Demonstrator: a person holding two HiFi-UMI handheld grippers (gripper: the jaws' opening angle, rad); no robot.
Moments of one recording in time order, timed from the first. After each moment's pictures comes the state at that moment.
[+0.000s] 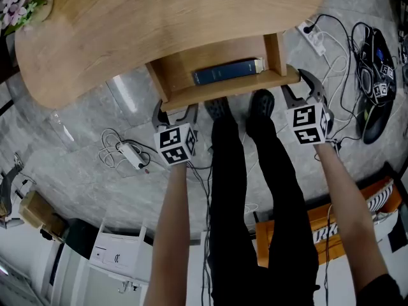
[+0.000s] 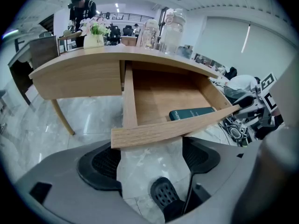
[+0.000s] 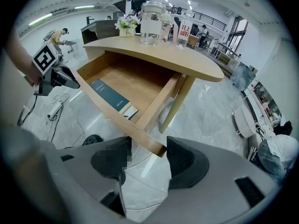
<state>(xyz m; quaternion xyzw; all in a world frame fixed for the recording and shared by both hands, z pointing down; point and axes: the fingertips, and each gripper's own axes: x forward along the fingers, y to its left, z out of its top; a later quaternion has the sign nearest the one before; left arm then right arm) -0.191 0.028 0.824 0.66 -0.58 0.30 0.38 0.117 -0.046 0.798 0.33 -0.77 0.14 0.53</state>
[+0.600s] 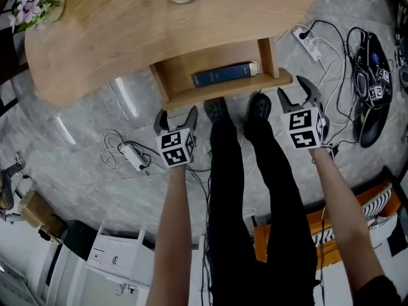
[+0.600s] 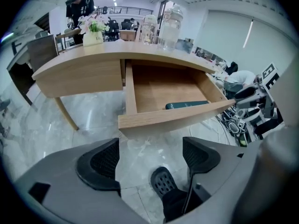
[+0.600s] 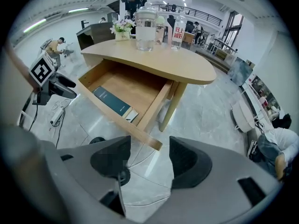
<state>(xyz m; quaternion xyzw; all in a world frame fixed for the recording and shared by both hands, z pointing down) -0.189 0.054 0.815 0.64 -0.56 0.33 0.40 0.122 -0.041 0.769 0.34 -0.76 0.16 0.53</state>
